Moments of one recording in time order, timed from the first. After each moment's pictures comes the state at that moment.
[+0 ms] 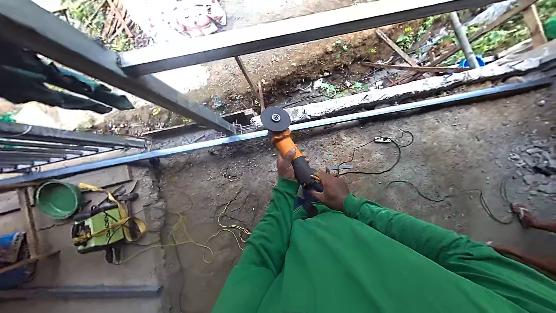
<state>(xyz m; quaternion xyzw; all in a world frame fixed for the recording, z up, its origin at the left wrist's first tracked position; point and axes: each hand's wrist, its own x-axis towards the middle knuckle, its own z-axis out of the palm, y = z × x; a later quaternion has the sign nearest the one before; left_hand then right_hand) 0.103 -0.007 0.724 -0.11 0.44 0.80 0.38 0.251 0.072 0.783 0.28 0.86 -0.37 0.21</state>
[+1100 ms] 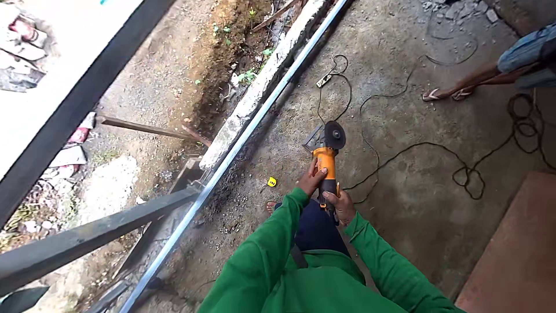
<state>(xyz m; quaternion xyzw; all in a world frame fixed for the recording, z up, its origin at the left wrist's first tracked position) 0.190 0.001 0.607 0.25 0.44 0.30 0.81 0.329 -0.073 0.653 0.66 0.26 -0.63 -0.33</state>
